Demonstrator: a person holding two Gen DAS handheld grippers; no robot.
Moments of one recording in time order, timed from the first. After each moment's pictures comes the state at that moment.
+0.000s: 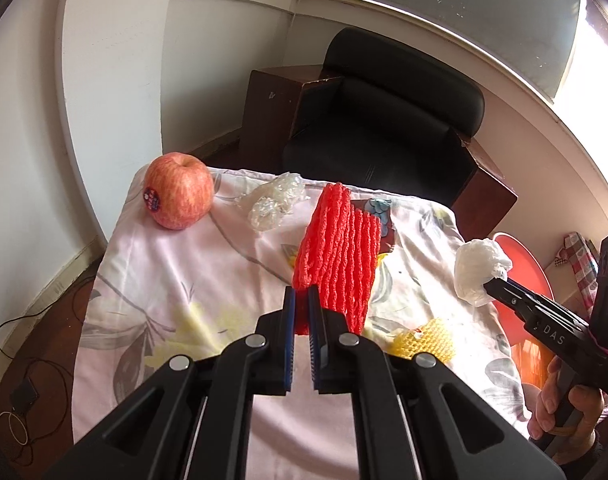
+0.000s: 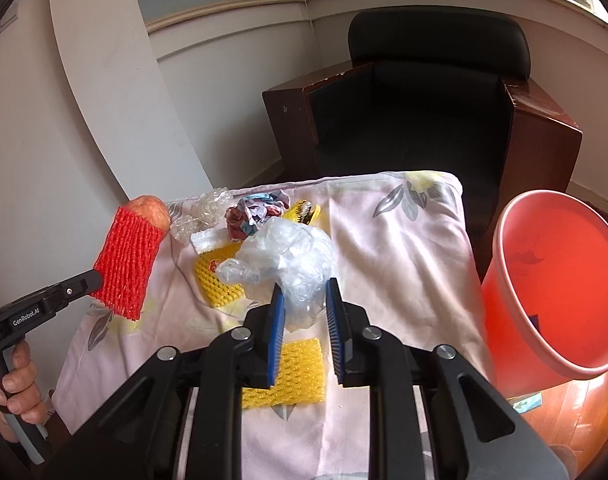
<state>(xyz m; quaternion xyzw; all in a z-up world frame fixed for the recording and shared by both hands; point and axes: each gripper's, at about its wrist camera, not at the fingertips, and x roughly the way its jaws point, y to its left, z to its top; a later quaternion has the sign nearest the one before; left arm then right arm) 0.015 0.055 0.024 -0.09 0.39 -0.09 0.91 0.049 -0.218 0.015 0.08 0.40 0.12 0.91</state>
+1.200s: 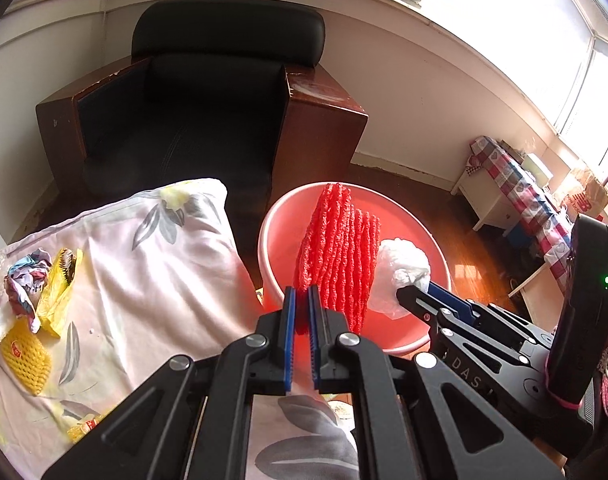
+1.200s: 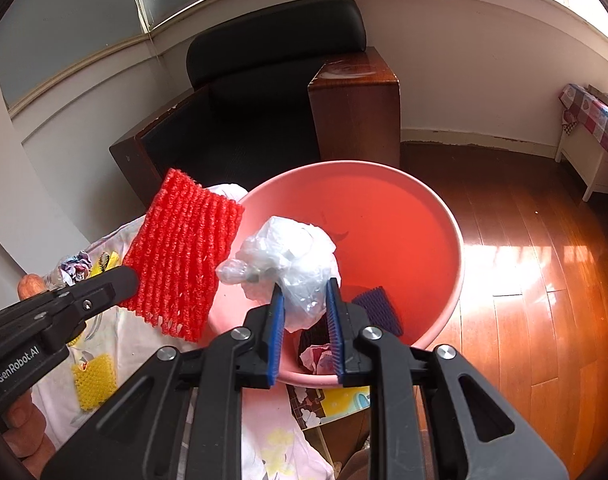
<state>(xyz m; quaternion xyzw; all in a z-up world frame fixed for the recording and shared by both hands) 0.064 -0.254 0.020 0.01 0.42 -0.30 0.86 0.028 -0.410 -0.005 0.14 0.40 -0.09 0.90</state>
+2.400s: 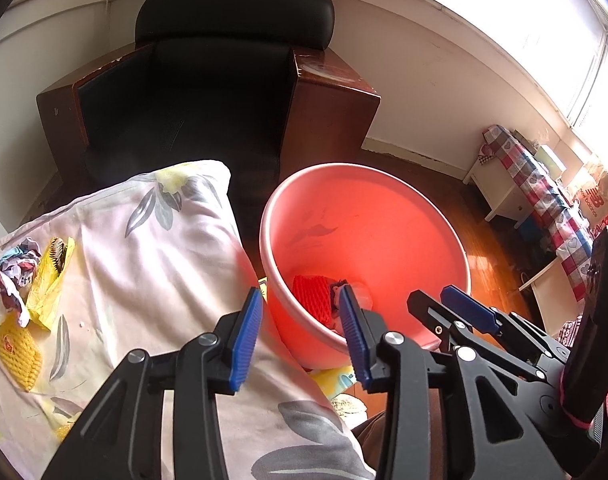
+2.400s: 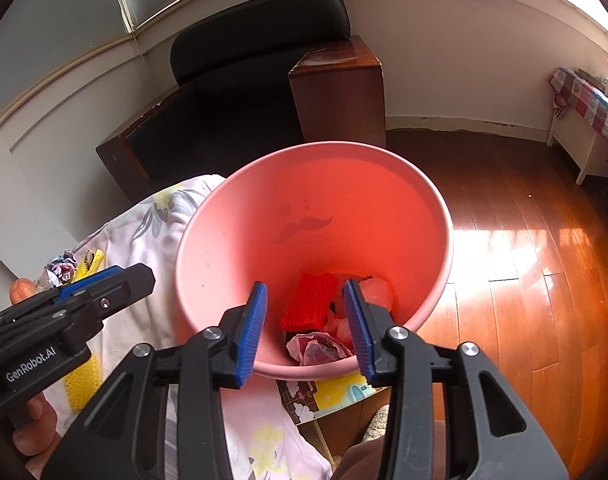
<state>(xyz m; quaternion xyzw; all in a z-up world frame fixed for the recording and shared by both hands) 0.072 -0.264 0.002 0.02 0.44 -0.28 0.86 0.019 -0.414 -0.015 0.16 0.40 -0.10 0.90</state>
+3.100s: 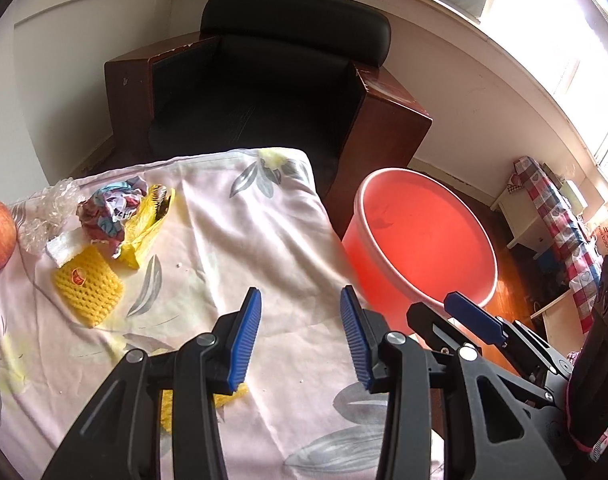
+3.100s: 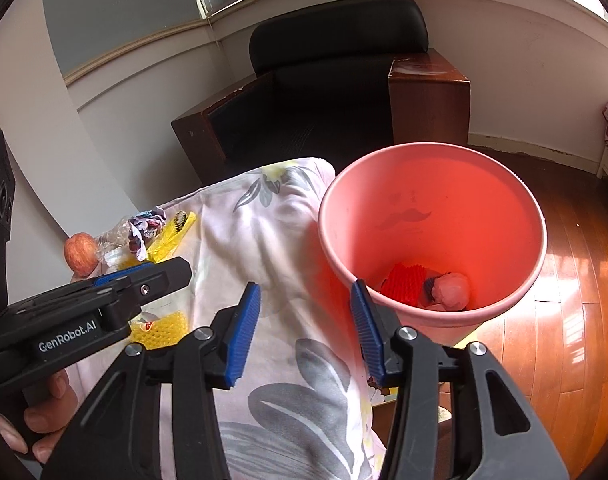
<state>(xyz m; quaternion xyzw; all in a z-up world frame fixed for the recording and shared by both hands) 0.045 -0.163 0.013 -0.02 0.44 -0.21 0.87 0.006 -0.328 -0.001 0.13 0.39 0.01 0.91</state>
